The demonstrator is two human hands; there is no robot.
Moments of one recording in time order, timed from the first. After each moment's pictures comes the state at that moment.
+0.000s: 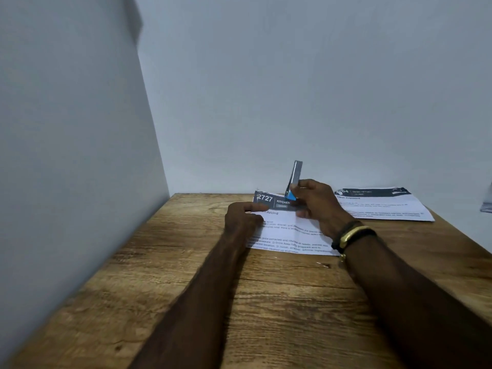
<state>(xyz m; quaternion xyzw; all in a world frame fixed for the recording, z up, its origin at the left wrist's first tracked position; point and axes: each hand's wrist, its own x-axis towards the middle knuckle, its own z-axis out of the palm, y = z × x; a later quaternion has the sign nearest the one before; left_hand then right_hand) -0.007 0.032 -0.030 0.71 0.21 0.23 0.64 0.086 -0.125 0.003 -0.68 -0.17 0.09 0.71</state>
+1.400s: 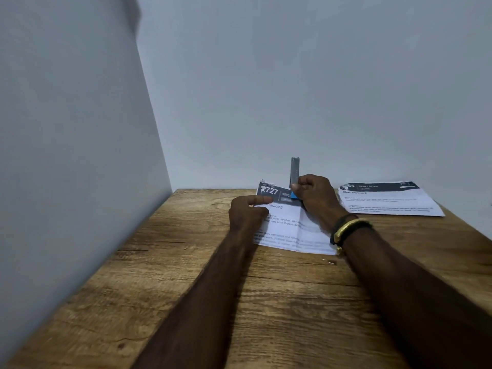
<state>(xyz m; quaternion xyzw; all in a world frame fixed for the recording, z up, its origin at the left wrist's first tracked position) -0.004 0.026 -0.028 0.69 0.22 0.26 0.63 0.111 -0.103 -0.015 -0.75 -0.21 -0.04 0.63</state>
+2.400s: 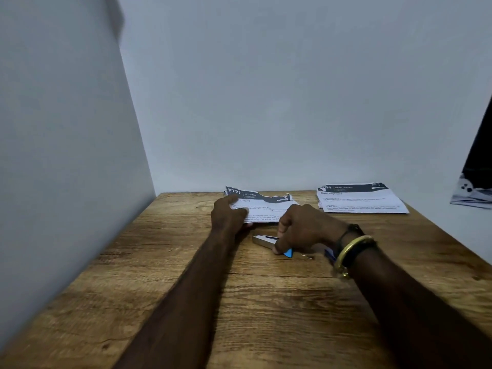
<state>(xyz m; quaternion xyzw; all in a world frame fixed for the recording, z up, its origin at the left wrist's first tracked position) 0.001 0.031 -0.033 0.66 0.25 0.26 0.66 0.034 -0.157 0.006 -0.92 -0.32 0.09 0.21</state>
